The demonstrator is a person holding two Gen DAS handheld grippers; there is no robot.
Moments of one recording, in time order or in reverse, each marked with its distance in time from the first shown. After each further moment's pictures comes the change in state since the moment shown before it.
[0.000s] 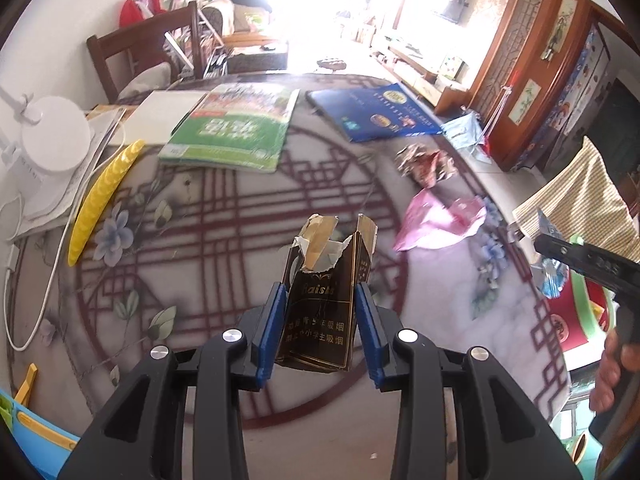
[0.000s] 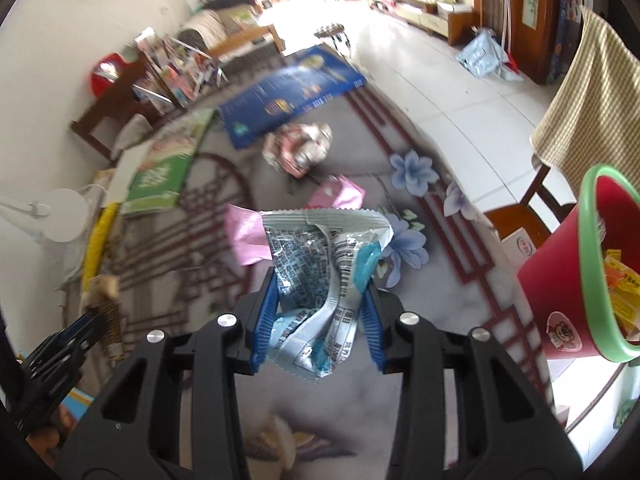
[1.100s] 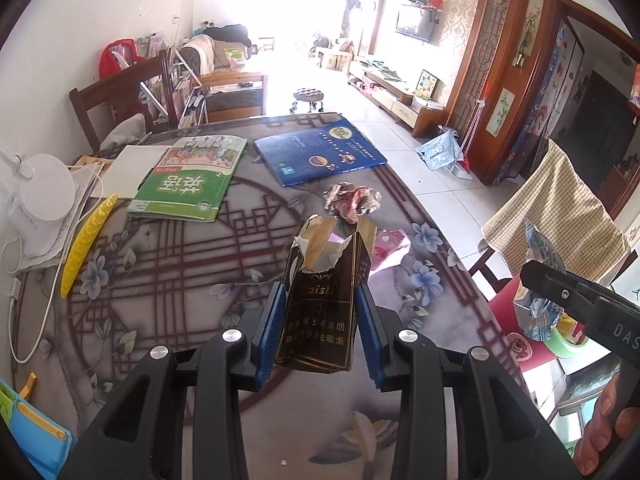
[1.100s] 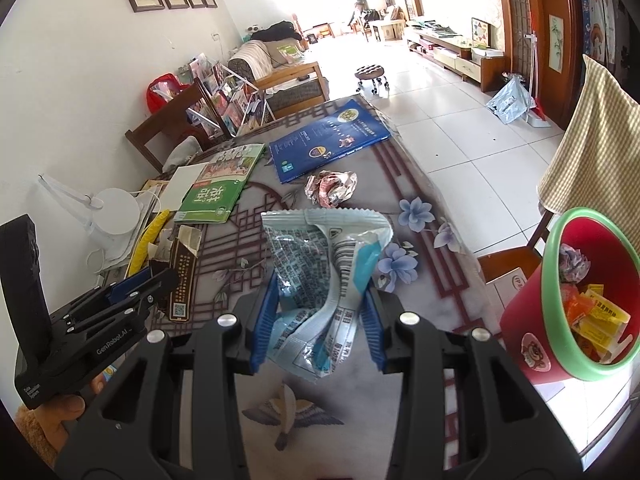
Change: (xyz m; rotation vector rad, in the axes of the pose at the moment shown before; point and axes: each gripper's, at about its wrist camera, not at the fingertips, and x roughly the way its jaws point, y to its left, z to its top) left arm -0.045 -0.100 0.008 0.064 -0.111 -0.012; right arm -0.091 -0.016 -0.014 -0.101 -0.130 0.126
